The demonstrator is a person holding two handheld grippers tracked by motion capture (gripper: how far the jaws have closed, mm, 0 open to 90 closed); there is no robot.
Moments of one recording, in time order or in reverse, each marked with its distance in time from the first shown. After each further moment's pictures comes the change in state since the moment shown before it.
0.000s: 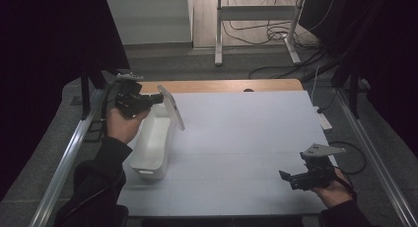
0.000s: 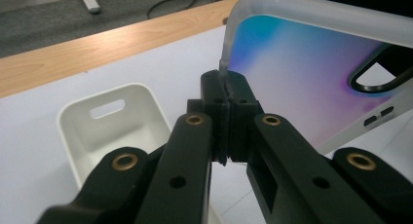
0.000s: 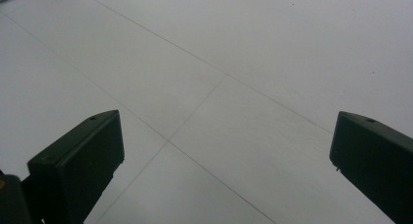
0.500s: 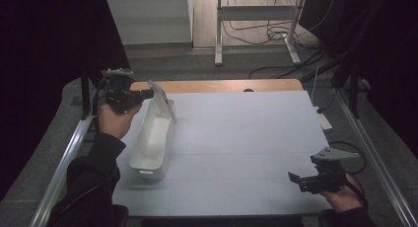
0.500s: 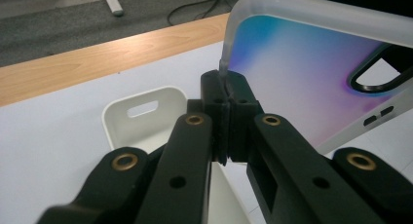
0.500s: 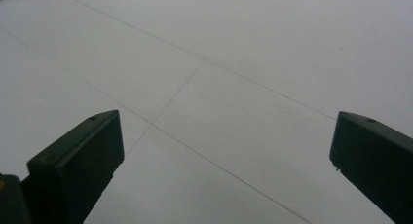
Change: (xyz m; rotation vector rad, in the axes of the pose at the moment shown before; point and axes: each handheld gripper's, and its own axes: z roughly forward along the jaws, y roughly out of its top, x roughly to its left) left arm 0.020 0.004 -0.011 -0.014 0.066 -0.030; right arm -0.010 -0.015 -0.018 -0.008 -0.048 0.063
